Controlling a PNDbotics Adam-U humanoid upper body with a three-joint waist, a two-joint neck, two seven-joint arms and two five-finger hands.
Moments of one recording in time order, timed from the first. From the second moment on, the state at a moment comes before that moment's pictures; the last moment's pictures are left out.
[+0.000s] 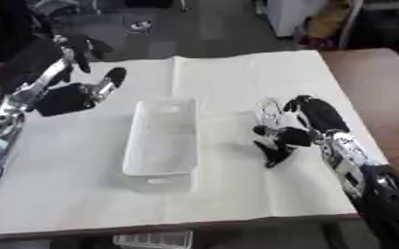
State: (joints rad) left arm -0.55 0.60 -0.13 -1.72 -0.68 0.00 -0.21; right arm -0.69 -0.32 0.23 -1.08 1.08 0.20 0.03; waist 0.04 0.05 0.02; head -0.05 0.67
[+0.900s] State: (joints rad) left arm -0.55 0.60 -0.13 -1.72 -0.68 0.00 -0.21; right arm -0.69 -0.31 0.22 -1.04 1.09 0.19 0.02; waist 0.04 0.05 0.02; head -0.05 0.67
